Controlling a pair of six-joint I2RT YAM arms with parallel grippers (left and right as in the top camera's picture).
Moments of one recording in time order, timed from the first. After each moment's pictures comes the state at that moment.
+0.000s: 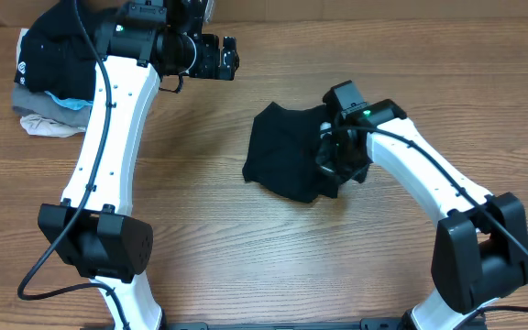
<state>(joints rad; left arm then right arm) -0.18 1.98 2.12 -1.13 0.26 -0.10 0.38 1.81 1.35 -1.00 -0.14 0.77</state>
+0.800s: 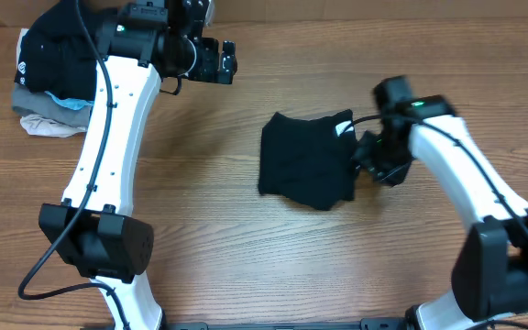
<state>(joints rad) -0.19 1.98 2.12 -1.16 0.23 -0.07 0.16 1.73 1.33 -1.11 -0.16 0.66</state>
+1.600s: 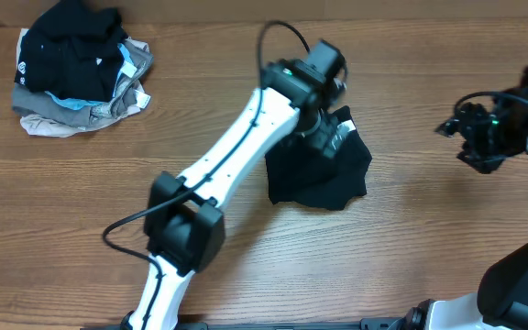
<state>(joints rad) -0.66 2.21 2.12 -1.23 0.14 -0.13 -0.37 1.66 1.49 -1.19 -0.36 0.38</state>
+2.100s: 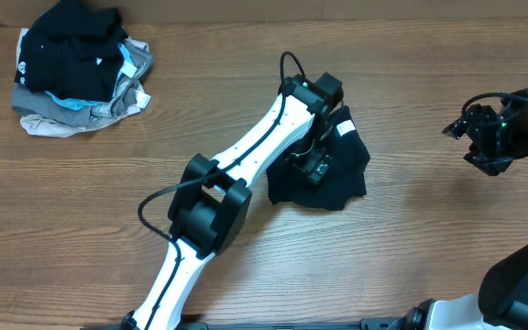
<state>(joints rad) -0.66 2.39 2.11 -1.37 0.03 -0.09 -0.40 1.66 1.49 -1.19 -0.36 0.36</state>
